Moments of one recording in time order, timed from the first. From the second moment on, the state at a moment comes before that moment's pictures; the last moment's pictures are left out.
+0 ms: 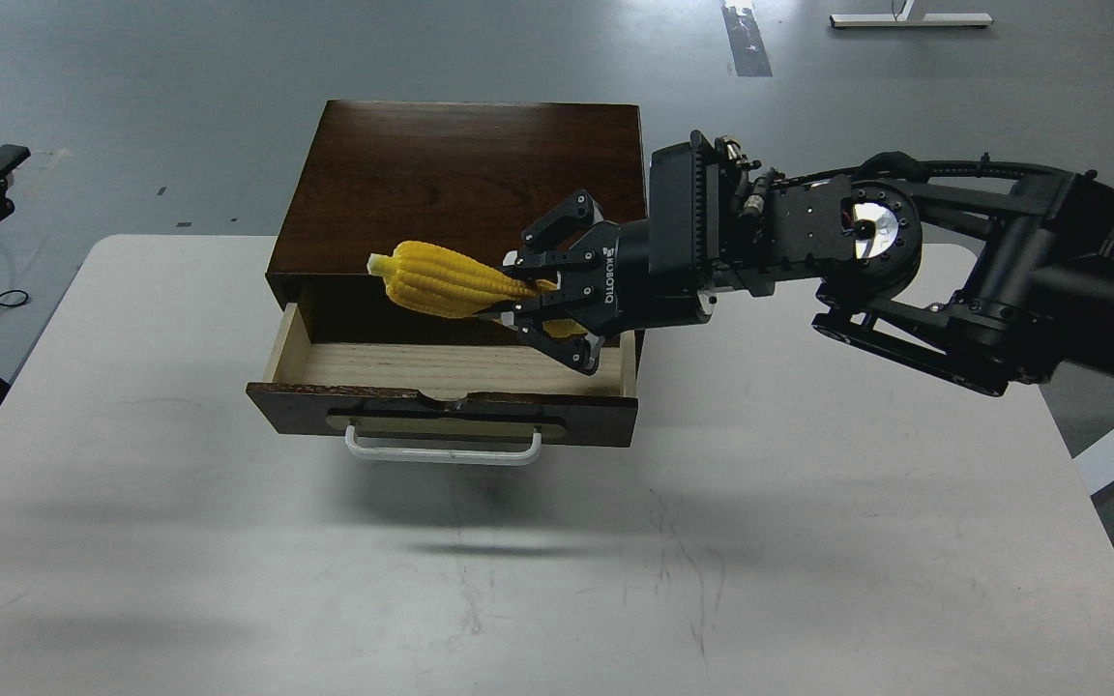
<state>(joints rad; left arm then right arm) -0.80 1.03 -0.51 -0.97 0.06 -0.27 -0.23 1.31 -0.35 0.07 1.23 -2.18 -0.12 0.49</state>
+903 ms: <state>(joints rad) -0.80 1.05 -0.51 -0.97 0.06 -0.27 -0.25 1.26 -0.30 0.15 1.17 -2.06 -0.21 0.47</state>
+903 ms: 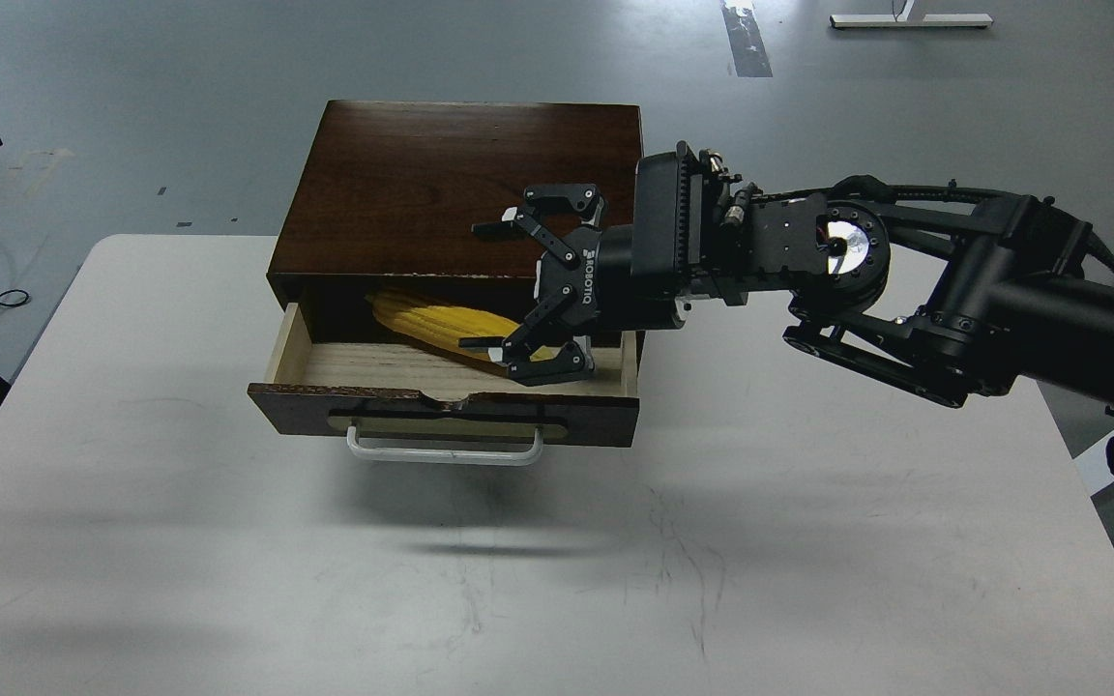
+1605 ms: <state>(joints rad) -0.80 1.05 -0.51 -0.97 0.06 -0.27 -0.25 1.16 -0.62 0.38 1.11 -0.39 0.06 0.16</state>
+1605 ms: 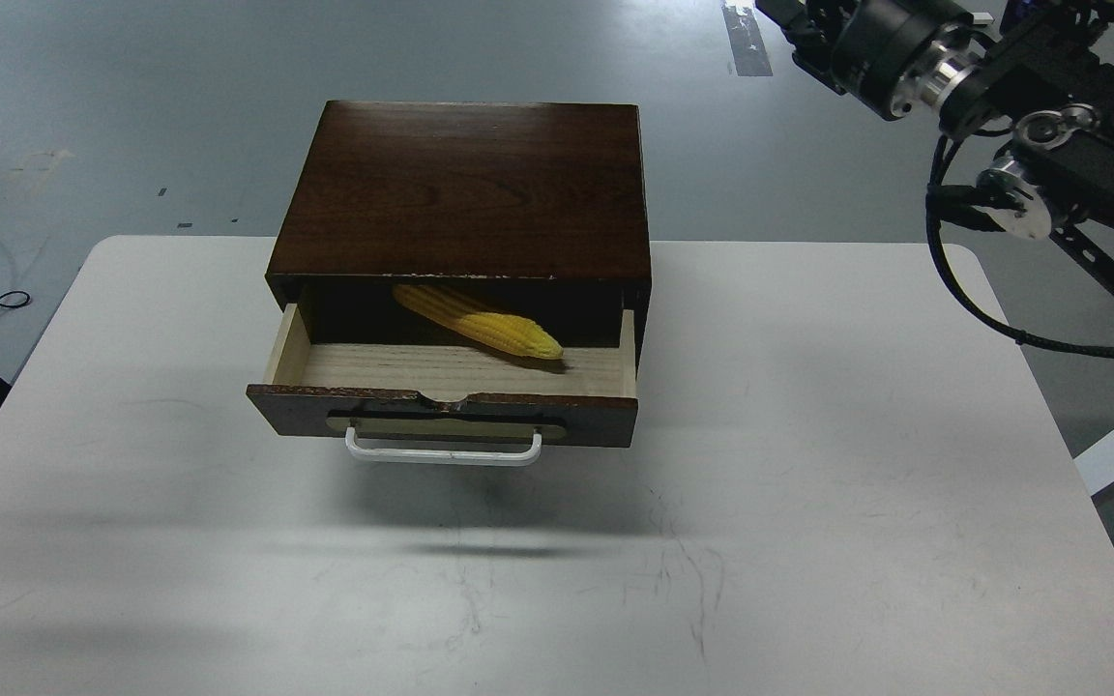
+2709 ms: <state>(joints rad) -0.74 0.95 -0.51 -0.97 0.04 -0.28 -0.23 0.78 -0.61 0.67 1.05 -0.13 0.17 -0.03</state>
